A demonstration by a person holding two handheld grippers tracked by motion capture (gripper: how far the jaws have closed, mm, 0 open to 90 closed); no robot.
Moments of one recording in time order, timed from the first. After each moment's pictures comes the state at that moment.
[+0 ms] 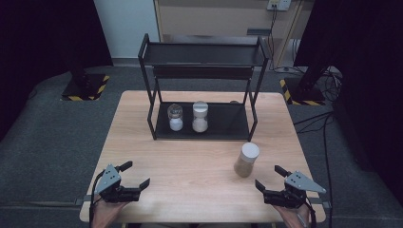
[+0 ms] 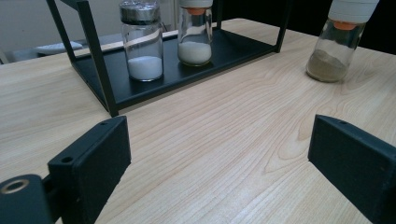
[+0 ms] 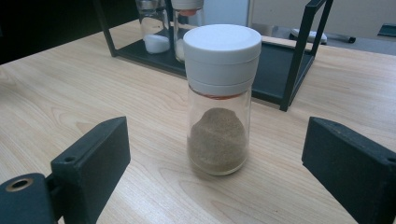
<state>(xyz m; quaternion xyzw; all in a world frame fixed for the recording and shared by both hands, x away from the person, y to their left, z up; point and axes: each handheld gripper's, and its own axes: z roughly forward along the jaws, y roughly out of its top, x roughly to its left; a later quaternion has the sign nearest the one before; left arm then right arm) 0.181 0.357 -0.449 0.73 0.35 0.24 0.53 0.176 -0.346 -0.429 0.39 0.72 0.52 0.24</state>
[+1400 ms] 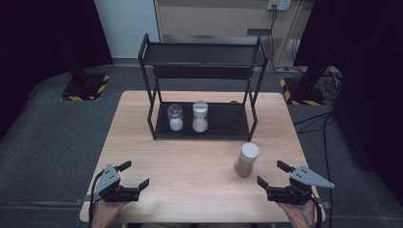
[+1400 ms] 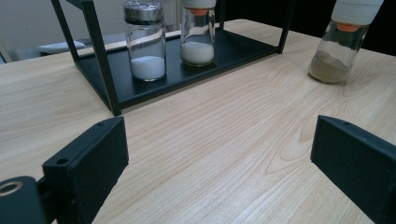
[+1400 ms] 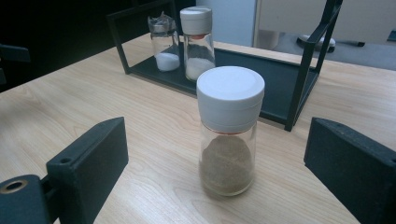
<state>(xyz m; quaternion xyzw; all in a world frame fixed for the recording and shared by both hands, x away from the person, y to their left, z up) 0.180 0.357 -0.449 0.73 0.36 0.24 0.53 0.180 -0.350 -0.393 0.39 0.72 0.53 0.22</state>
